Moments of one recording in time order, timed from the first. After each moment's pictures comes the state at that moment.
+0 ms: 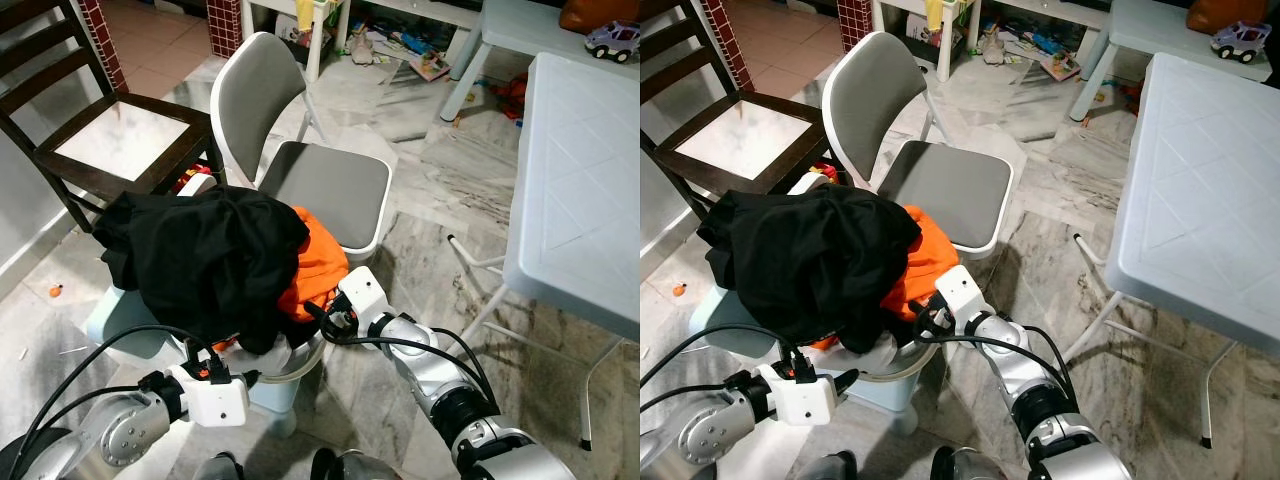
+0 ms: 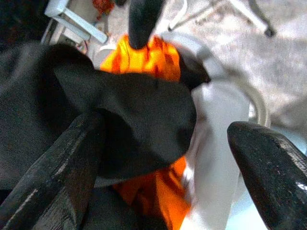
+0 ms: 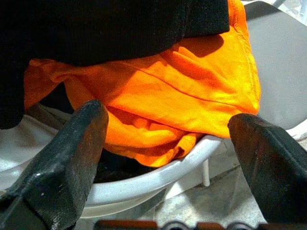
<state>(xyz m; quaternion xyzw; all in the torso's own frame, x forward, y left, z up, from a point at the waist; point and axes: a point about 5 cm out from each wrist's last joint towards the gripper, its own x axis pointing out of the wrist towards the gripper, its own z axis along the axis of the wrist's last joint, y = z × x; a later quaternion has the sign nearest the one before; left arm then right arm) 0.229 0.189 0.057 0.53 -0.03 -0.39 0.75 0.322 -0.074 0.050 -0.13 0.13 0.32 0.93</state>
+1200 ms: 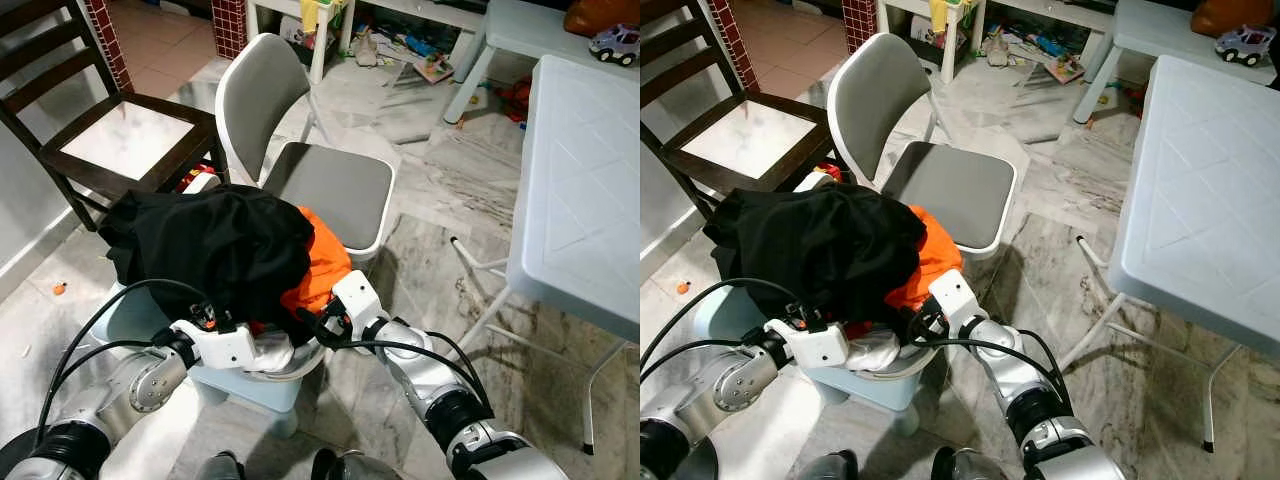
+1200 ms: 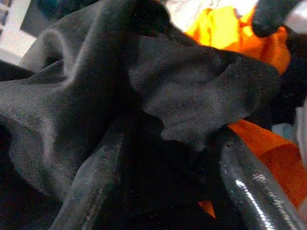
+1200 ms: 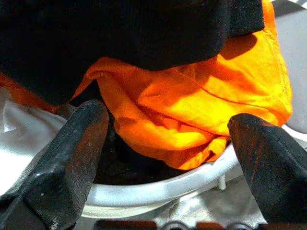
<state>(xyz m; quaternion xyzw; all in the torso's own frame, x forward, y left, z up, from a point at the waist) 0.285 0.186 0.064 0.52 -0.08 -0.27 0.81 0.317 -0.065 0.046 -0.11 0.14 0.34 0.92</state>
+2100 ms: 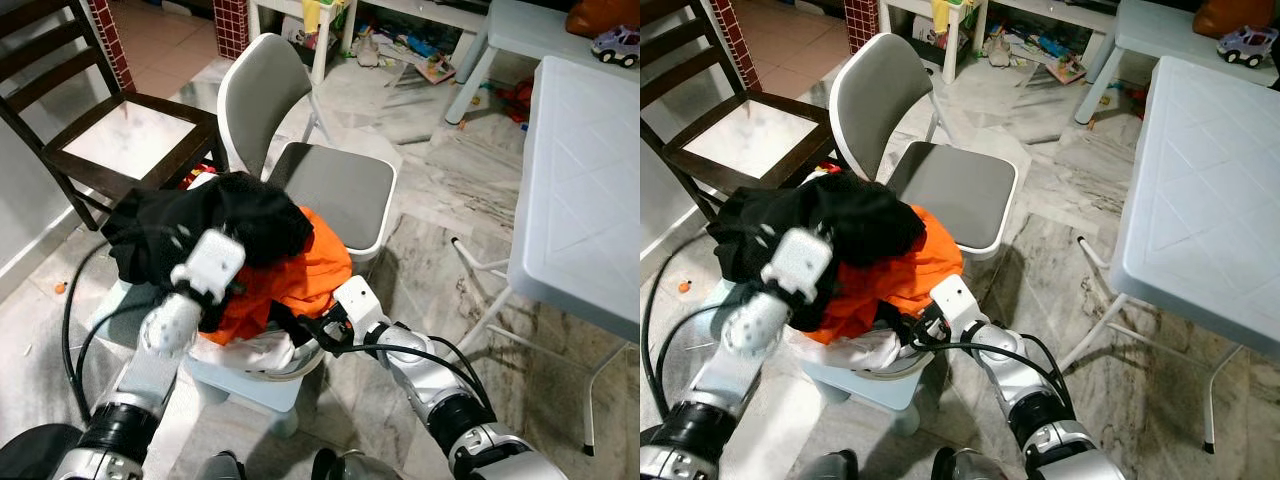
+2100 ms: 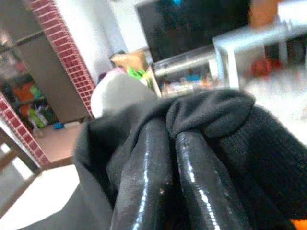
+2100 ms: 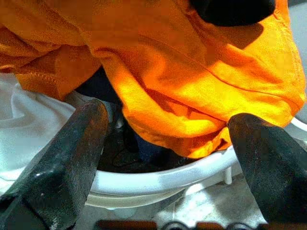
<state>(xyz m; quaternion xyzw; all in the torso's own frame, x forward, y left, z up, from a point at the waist) 0.322 0.156 0.159 0.17 -0.16 -0.12 0.96 0.313 -0.067 0.041 -0.11 0.16 0.35 0.92</state>
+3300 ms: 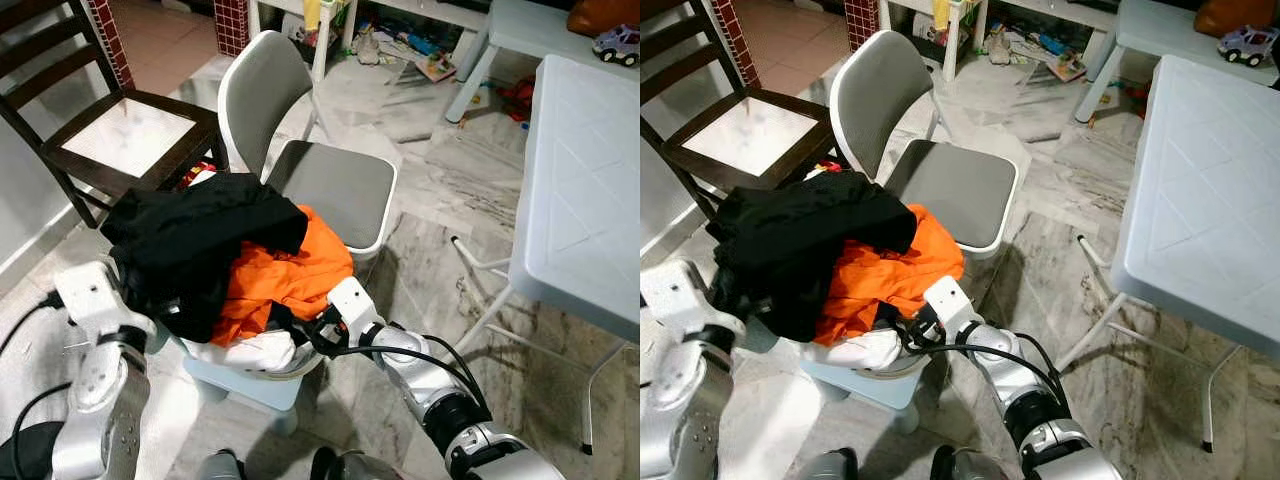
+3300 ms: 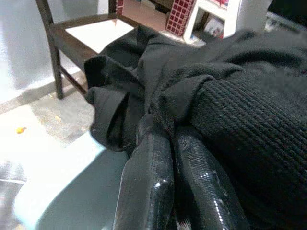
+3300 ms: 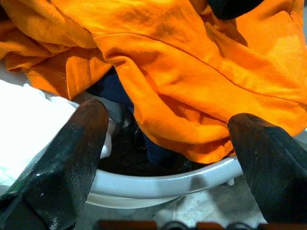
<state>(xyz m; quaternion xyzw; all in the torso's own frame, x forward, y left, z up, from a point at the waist) 0.255 0.229 0.107 -0.08 0.02 0.11 0.99 0.311 -0.061 0.040 -0.12 0.16 0.36 0.91</state>
